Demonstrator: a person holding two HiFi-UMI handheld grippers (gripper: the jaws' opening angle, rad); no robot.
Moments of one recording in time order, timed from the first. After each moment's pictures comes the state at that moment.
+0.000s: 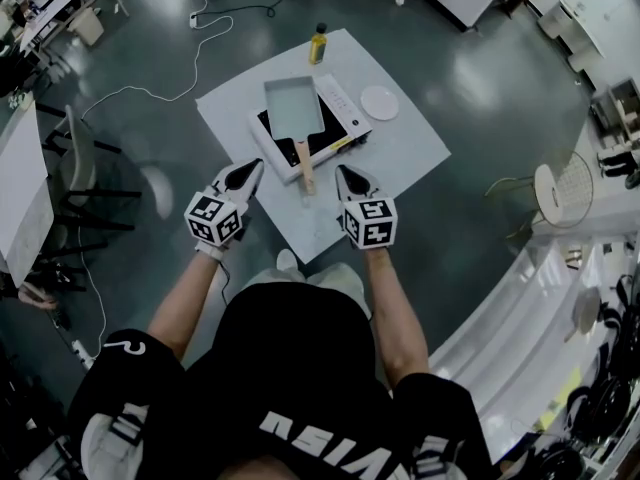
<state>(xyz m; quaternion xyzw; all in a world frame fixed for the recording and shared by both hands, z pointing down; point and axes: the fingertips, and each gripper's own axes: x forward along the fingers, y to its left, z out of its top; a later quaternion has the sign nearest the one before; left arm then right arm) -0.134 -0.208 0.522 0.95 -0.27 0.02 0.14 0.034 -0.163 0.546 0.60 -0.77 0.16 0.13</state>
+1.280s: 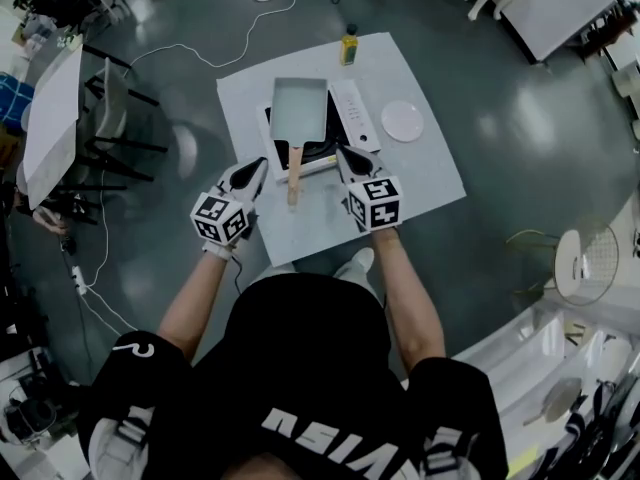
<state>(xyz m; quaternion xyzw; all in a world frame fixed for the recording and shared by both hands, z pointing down) -0.052 -0.230 0.536 0.89 -0.42 0.05 0.16 0.108 -0.259 0.548 0.44 -0.87 0.16 0.13</state>
